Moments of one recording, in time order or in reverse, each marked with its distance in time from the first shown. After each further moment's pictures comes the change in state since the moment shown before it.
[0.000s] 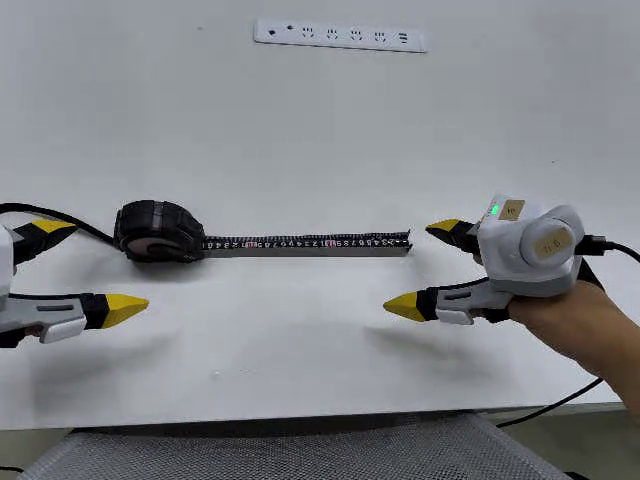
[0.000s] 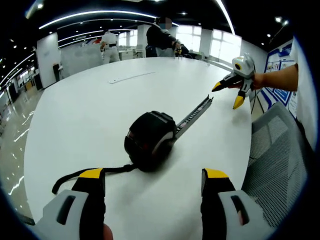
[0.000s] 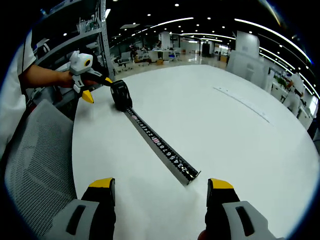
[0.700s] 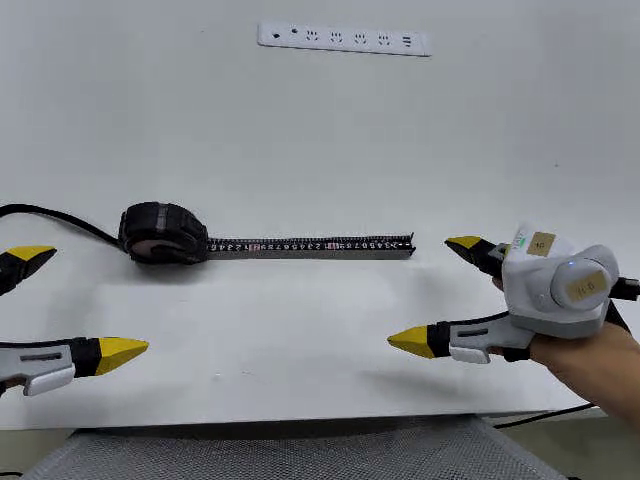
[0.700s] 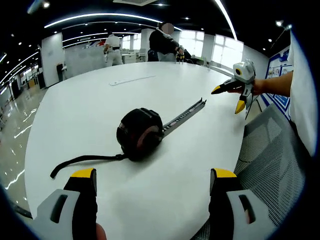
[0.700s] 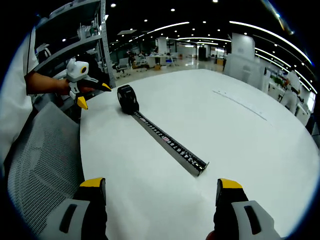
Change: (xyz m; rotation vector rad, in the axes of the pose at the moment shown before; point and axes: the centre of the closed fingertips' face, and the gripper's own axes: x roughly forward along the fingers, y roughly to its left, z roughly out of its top) left arm -0.025 -0.022 -0.009 -0.039 -0.051 0.002; right arm -0.015 0.018 -0.010 0.019 -0.045 -0.006
